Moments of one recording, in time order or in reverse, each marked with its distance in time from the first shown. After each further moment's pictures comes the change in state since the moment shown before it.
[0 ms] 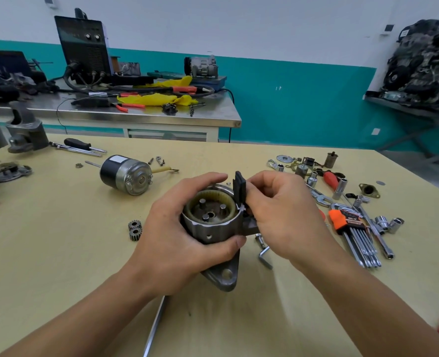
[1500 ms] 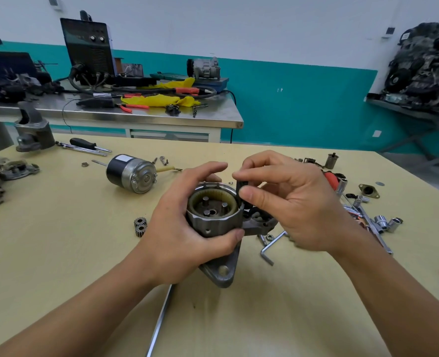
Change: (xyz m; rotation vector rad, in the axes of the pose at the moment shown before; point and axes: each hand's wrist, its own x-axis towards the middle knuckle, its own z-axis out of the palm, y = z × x) left_hand 0.002 -0.005 -0.007 -0.034 -0.073 -0.007; right_hand 0.017 0.016 -0.030 0.069 -0.315 -0.524
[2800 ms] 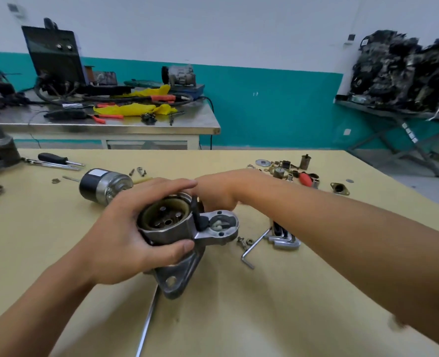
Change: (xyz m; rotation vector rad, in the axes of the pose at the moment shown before) left_hand 0.016 0.006 -0.044 0.192 -0.245 0.128; right_hand 0.102 0.055 0.032 -0.811 -0.891 0.287
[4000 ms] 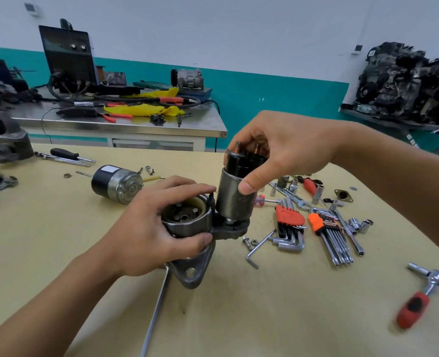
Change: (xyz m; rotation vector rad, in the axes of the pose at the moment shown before) left_hand -0.001 0.000 0.010 0.019 0.039 -0.043; right_hand -0.132 -0.021 -0.080 0.283 0.280 -0.092
